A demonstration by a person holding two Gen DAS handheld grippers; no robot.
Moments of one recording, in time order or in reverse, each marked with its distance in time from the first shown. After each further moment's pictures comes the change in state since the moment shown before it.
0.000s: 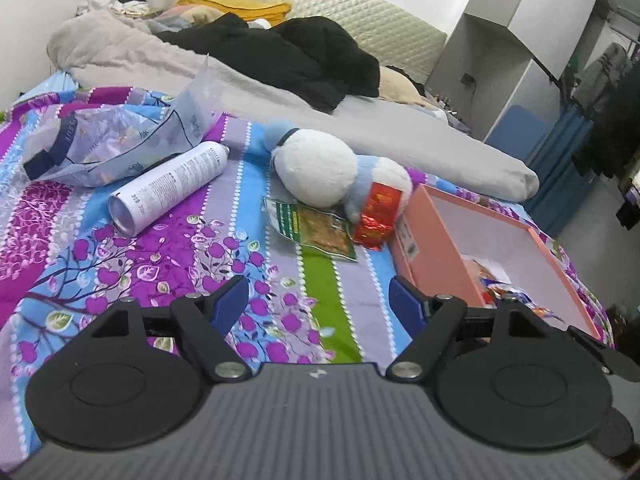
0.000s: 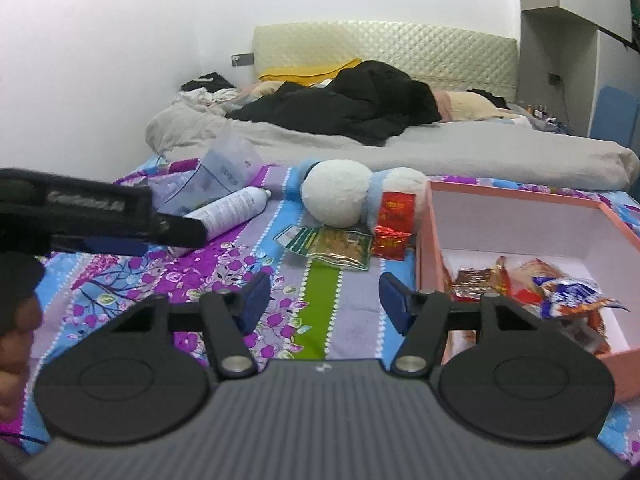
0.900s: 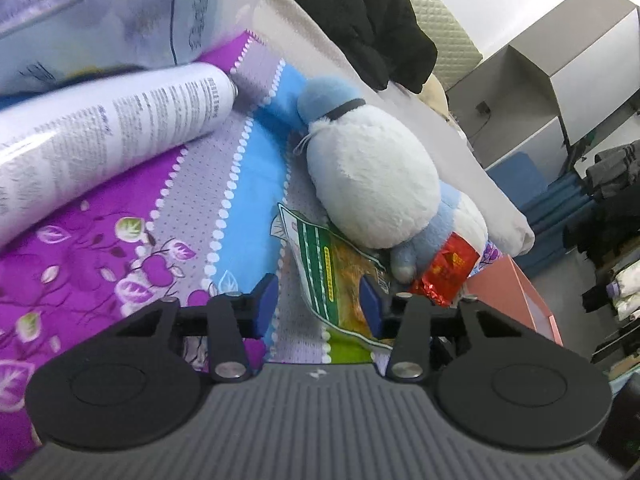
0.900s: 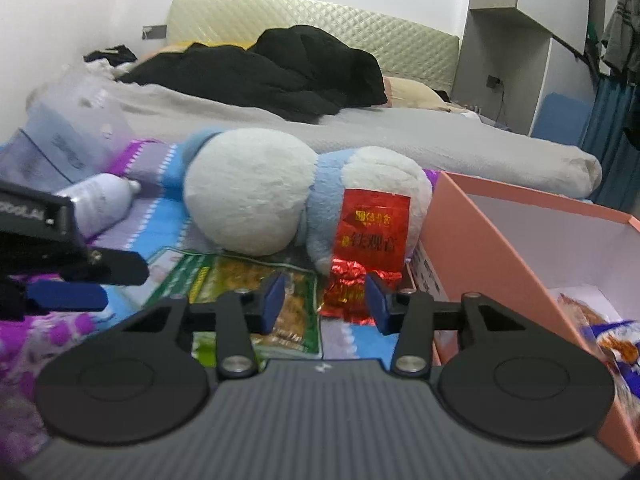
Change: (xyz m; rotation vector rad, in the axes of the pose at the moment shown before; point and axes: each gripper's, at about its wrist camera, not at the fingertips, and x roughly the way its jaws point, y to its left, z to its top) left arm 0.225 0.093 0.045 -0.312 0.091 -0.174; right arm 0.227 -0.007 0.010 -0.031 0.007 -0.333
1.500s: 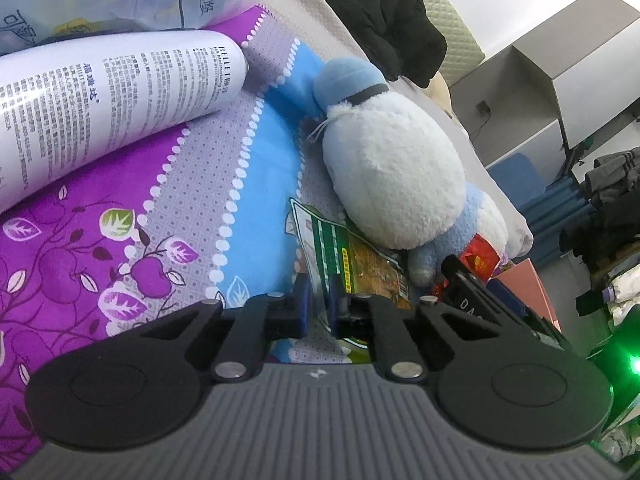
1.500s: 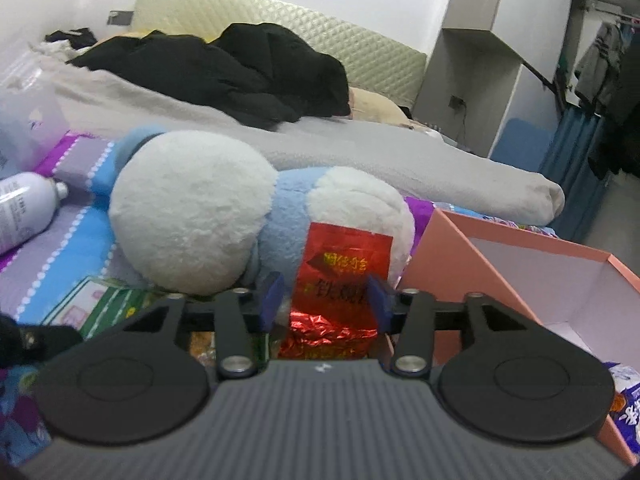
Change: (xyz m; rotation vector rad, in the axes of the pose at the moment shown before) left arm 0.030 0.019 0.001 -0.028 0.015 -0.024; right arm 0.045 0.006 0.018 -0.048 -0.030 -0.171
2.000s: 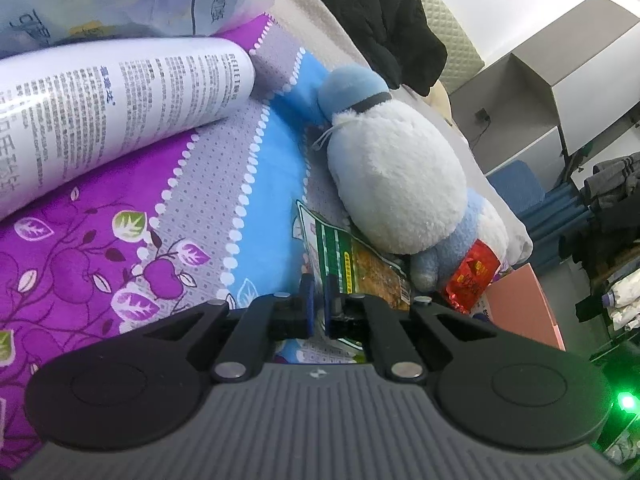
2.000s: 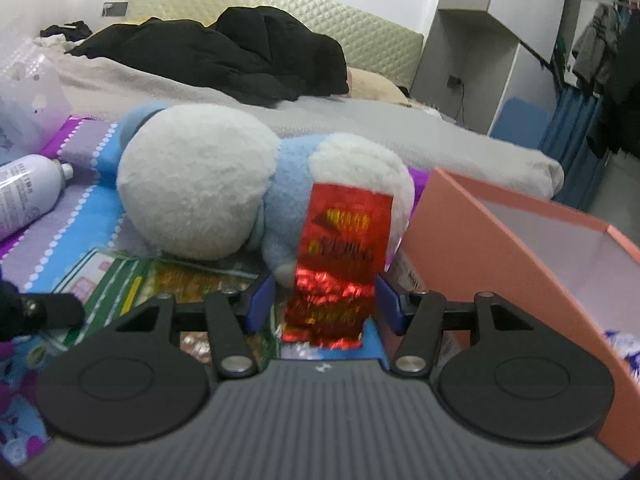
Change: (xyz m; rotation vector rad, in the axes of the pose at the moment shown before) left arm -0.008 0.004 -0.002 0.001 -0.031 -0.001; right arm -0.009 0.004 -0.017 0.030 0.065 0.011
